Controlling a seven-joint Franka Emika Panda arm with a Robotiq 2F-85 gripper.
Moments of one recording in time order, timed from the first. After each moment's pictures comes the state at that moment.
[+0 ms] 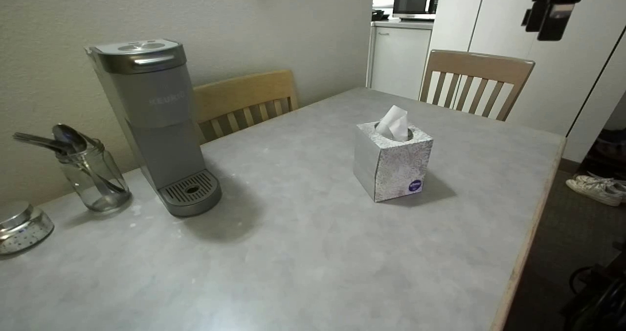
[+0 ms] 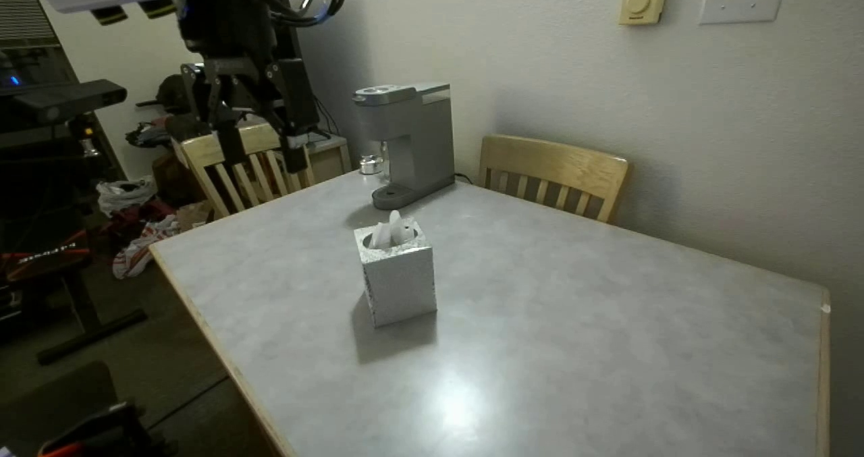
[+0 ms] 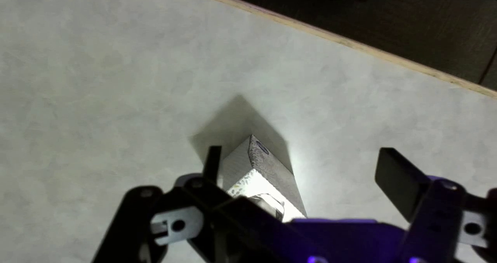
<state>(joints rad) 0.04 -0.39 -0.12 -2.43 -0.08 2.02 -0.37</state>
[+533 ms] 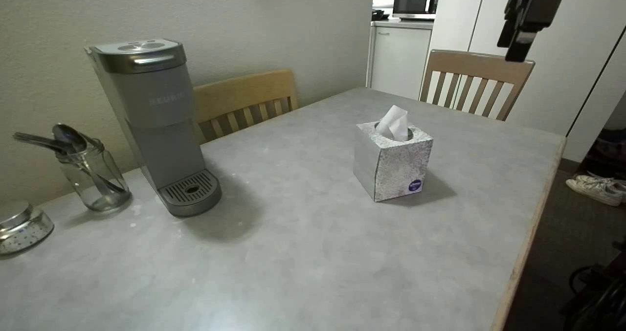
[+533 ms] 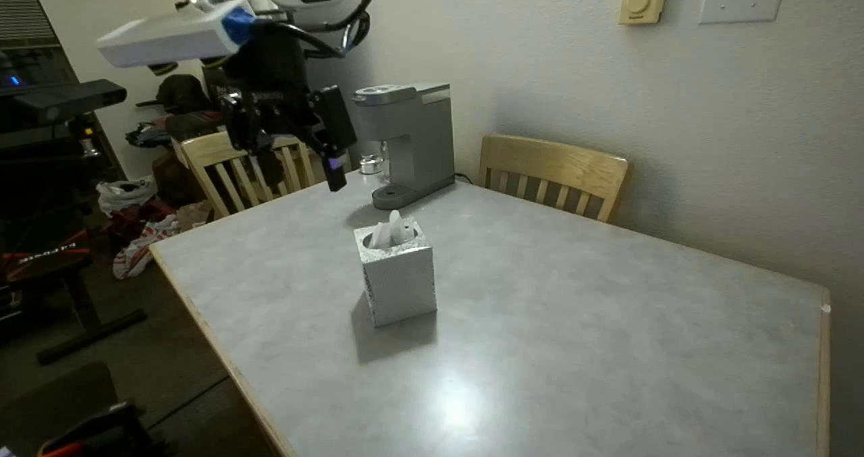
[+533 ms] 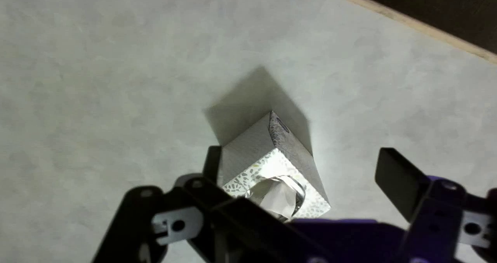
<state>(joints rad) 0.03 -0.33 -0.15 -2.47 -0.10 2.23 -0.44</state>
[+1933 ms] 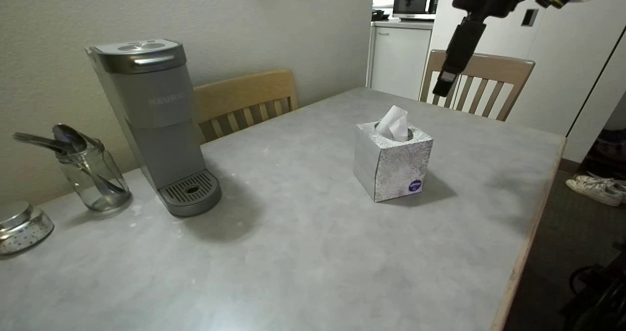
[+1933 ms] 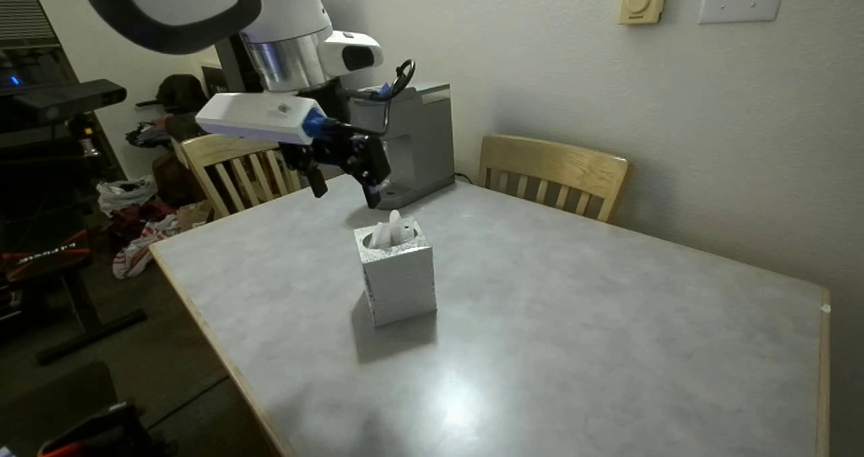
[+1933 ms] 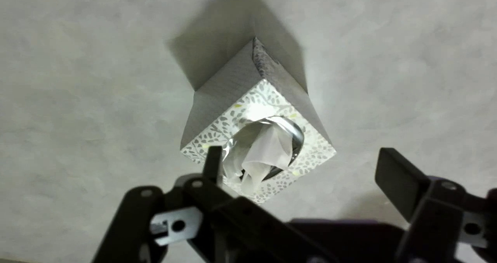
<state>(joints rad) 0.04 -0.11 -0.11 -2.45 0.15 2.54 -0.51</state>
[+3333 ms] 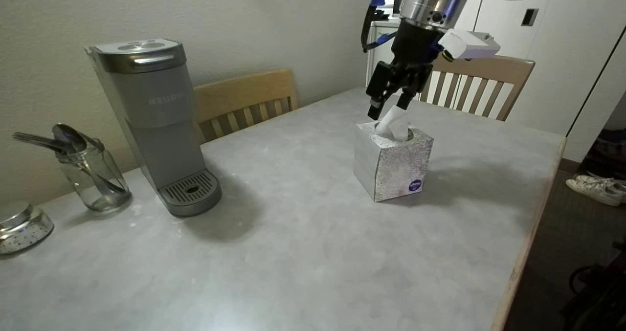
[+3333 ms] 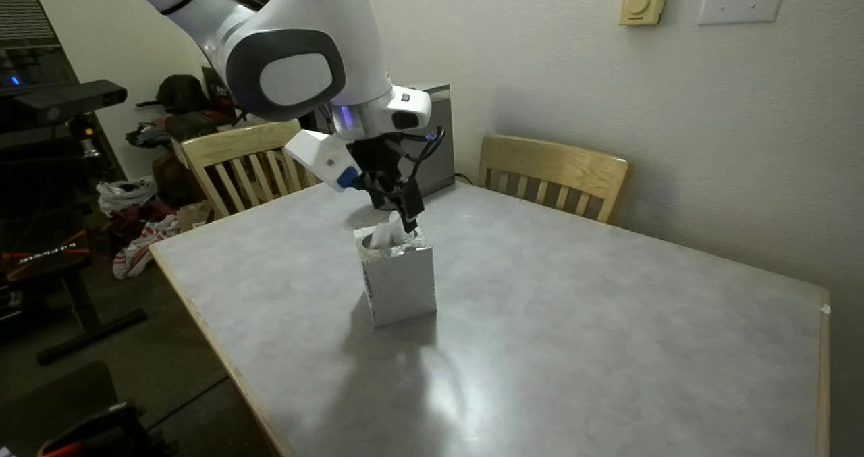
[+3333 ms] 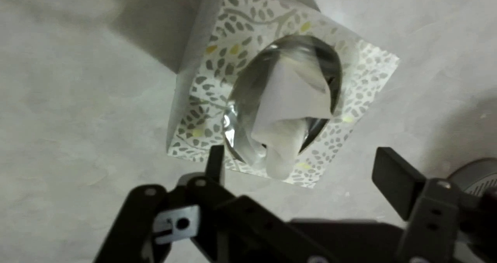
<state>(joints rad) -0.03 0.23 0.00 -2.23 0.24 2.69 -0.15</state>
